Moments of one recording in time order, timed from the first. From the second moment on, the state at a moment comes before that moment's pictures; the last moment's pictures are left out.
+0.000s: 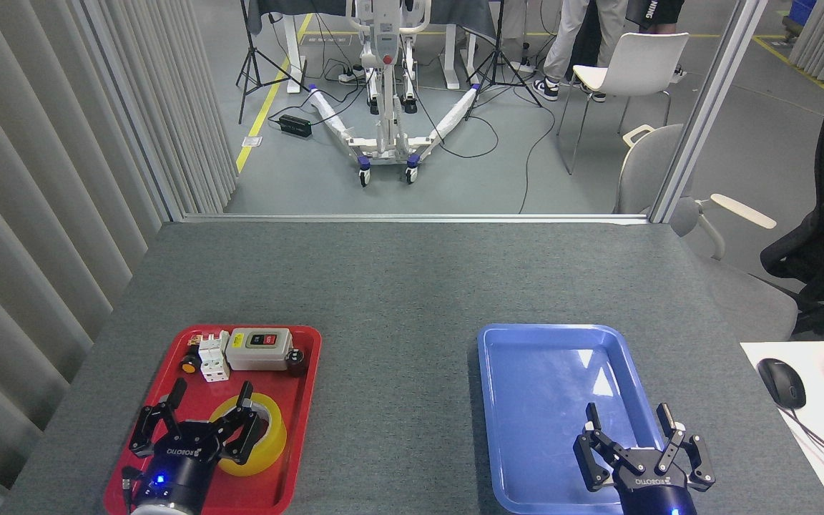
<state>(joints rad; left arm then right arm) -0.02 0.12 0.04 -1.45 -1.38 -0.13 0.20 0.15 -0.02 -0.05 -1.63 1.47 -0.03 -0.08</state>
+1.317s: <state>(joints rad) -0.07 0.11 0.01 -1.46 -1.37 -0.14 0.20 0.11 0.00 -0.05 -1.57 1.44 -0.07 -0.10</state>
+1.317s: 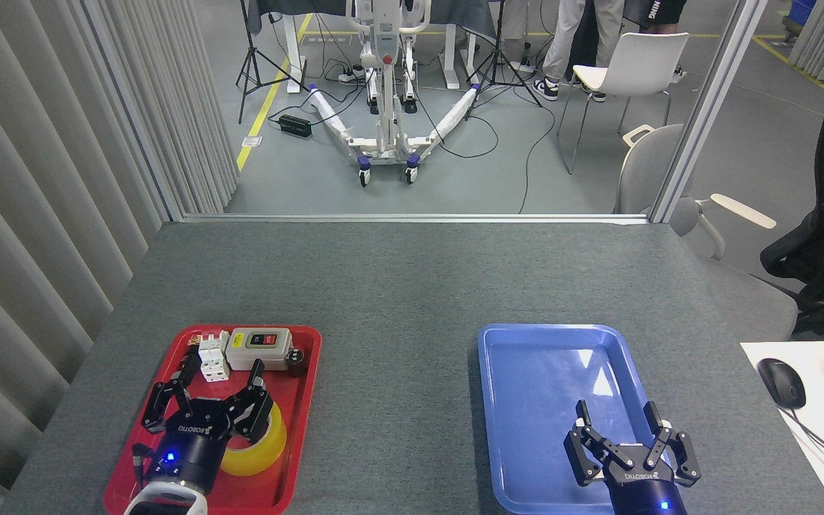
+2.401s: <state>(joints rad) -0.31 0.26 0.01 -1.34 -1.21 -0.13 -0.64 0.08 0.01 0.00 -1.57 1.44 -0.01 -0.08</state>
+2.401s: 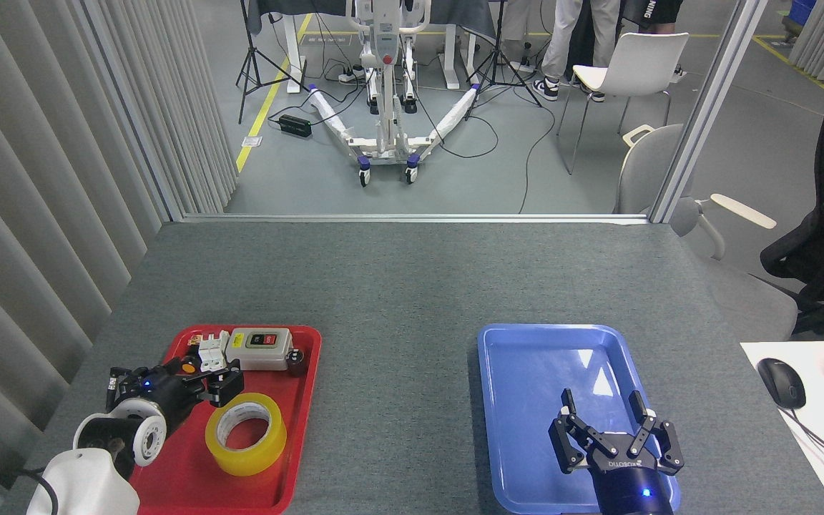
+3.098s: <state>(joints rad) -0.45 0.27 -0.05 -1.17 -1.18 -0.13 -1.03 0.09 0.01 0.01 -1.59 1.44 -0.01 -0.08</state>
